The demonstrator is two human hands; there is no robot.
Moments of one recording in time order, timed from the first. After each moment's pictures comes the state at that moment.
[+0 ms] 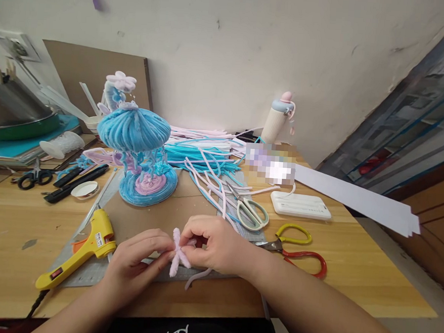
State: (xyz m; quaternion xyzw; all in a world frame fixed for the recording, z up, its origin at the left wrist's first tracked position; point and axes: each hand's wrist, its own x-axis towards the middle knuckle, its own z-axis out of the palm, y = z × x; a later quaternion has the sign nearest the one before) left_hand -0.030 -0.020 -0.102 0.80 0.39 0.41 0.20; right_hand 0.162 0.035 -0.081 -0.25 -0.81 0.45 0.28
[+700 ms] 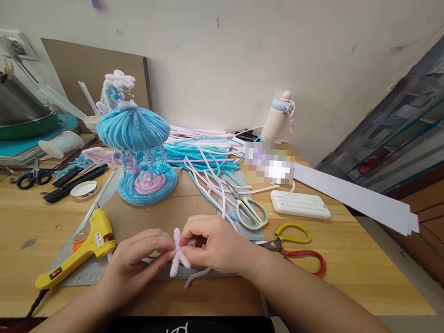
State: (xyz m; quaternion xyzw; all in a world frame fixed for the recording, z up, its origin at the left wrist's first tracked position) left_hand -0.030 -0.020 -0.099 0.81 0.38 0.40 0.21; right_hand 0.162 0.035 -0.081 -0.24 -0.82 0.45 0.27
